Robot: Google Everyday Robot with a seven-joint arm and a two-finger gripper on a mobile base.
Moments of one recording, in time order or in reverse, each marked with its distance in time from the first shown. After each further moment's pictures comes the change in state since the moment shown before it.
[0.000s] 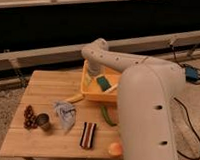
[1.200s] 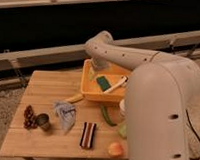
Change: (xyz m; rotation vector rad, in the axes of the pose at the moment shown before) arm 0.013 -0.041 -0.043 0.085 -0.039 0.200
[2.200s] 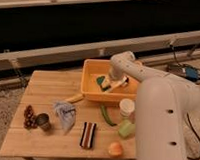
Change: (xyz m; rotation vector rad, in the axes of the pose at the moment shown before) arm 0.035 -0.064 0.130 -0.147 -0.056 0.074
